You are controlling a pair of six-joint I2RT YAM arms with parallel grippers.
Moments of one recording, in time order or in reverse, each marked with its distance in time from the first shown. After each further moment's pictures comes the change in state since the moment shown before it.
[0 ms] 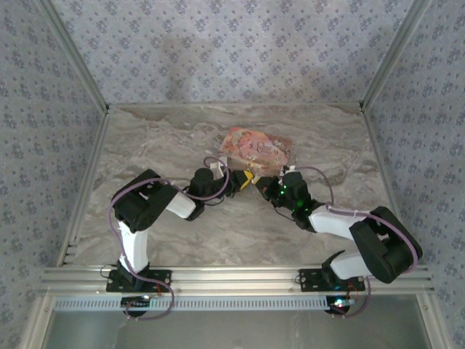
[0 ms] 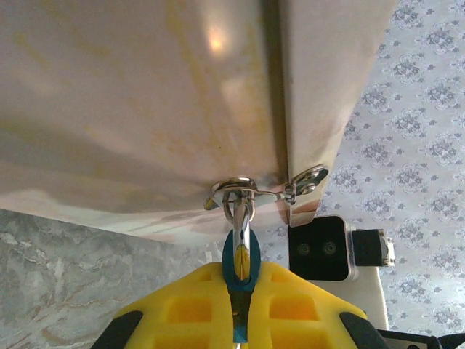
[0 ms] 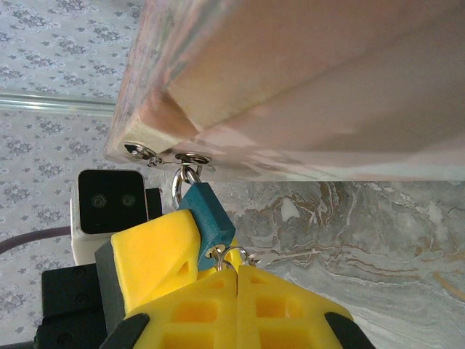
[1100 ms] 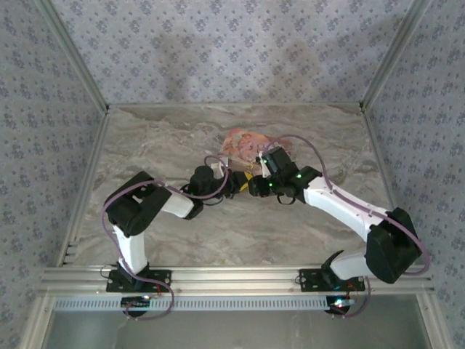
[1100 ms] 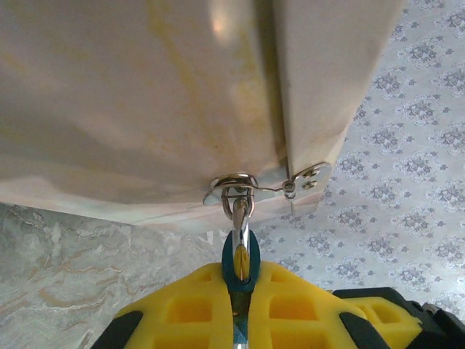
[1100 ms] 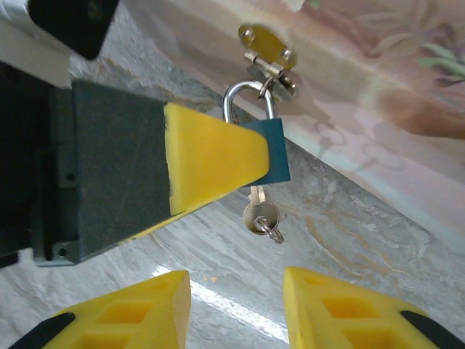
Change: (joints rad) left arm 0.006 -0.072 0.002 -0.130 0.050 0.001; right arm 0.096 0.010 0.568 -1.100 0.086 -0.879
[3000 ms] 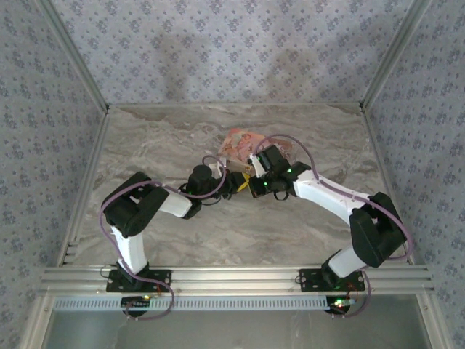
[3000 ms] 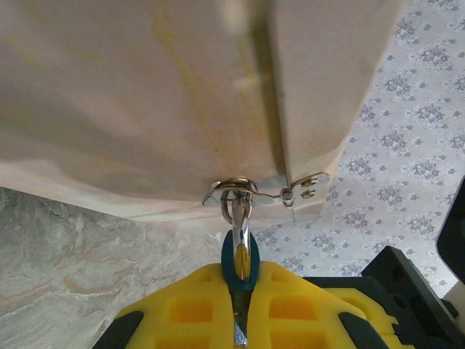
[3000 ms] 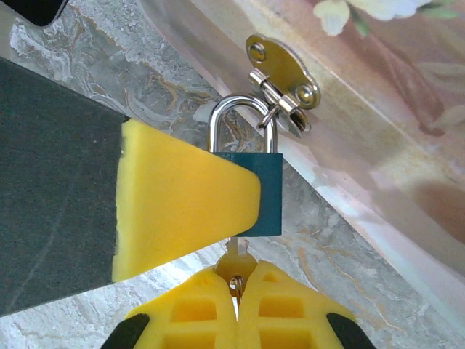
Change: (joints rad) left arm 0.016 -0.015 -0.014 -0.033 0.017 0.000; right arm -0.027 0.129 0.024 0.063 -0.063 -0.152
